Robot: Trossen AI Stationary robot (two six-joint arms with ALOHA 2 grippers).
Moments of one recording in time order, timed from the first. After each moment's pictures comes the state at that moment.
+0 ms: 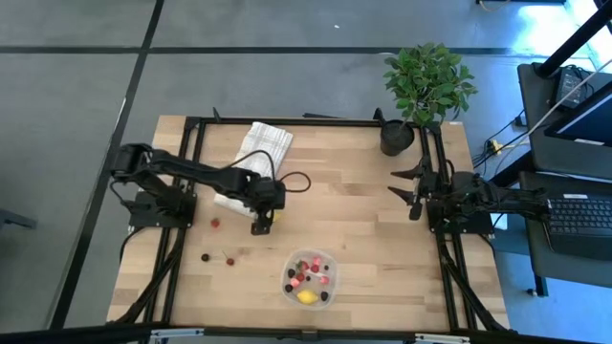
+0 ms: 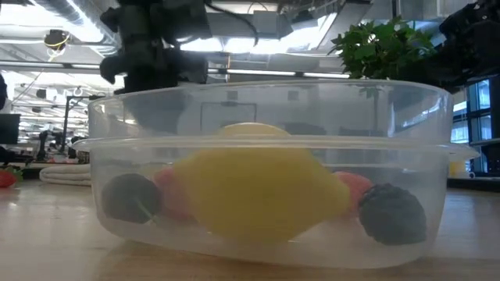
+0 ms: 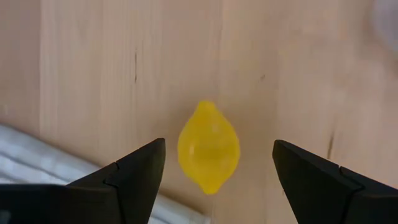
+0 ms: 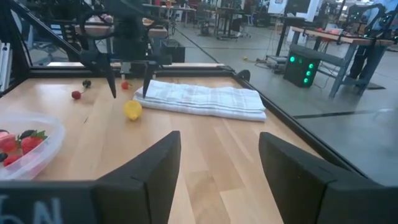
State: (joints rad) left arm -0.01 1.54 0.95 -0.63 0.02 -0.09; right arm 0.00 0.00 0.16 -0.25 0.27 -0.05
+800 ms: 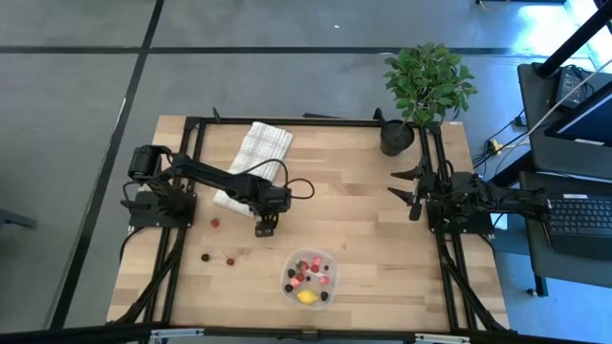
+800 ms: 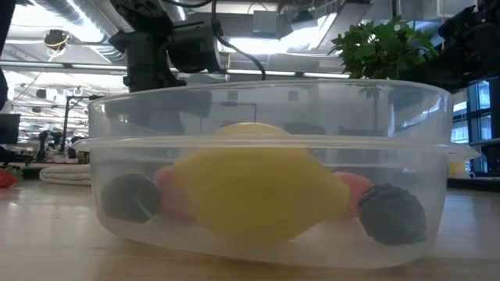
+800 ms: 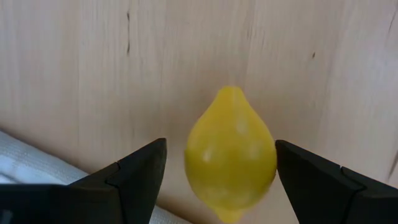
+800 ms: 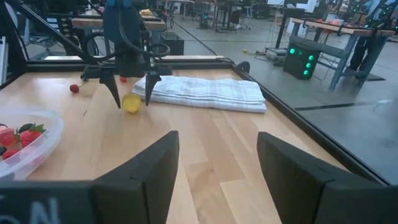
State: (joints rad) left arm -0.01 1.70 0.95 -0.60 -0.01 -0.13; right arm 0.00 0.00 0.16 -0.28 0.27 -0.03
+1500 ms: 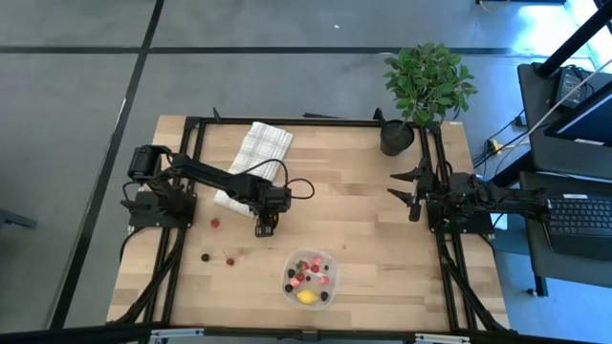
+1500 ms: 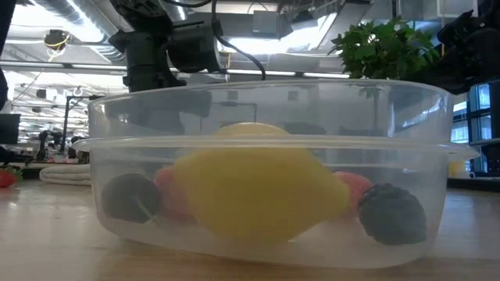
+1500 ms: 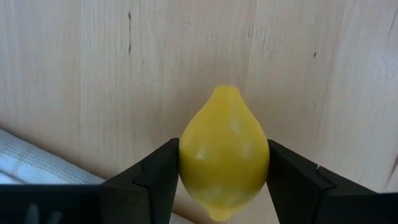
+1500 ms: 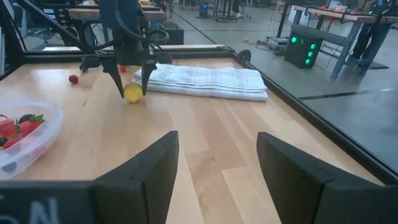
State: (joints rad) left arm -0.01 1.70 0.95 -0.60 -0.02 -0.13; right arm 0.00 0.00 0.16 -0.33 0.27 0.00
